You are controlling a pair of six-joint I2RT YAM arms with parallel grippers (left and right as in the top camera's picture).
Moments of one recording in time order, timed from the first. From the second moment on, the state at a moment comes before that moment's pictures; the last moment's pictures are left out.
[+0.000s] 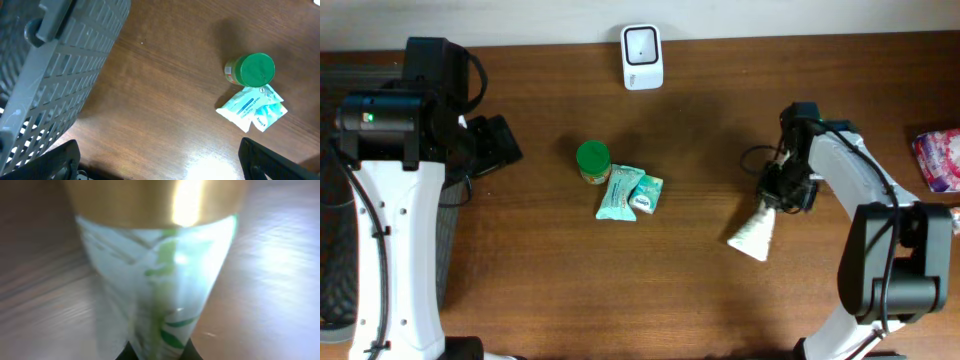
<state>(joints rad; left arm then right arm) -0.06 1.62 2.03 -1.69 -0.15 -0.50 -0.01 1.88 1.29 -1.05 -0.04 0.51</state>
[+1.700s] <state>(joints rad) -0.06 1.62 2.03 -1.69 -0.15 -0.50 0.20 1.94 1.27 -1.05 0.26 0.73</state>
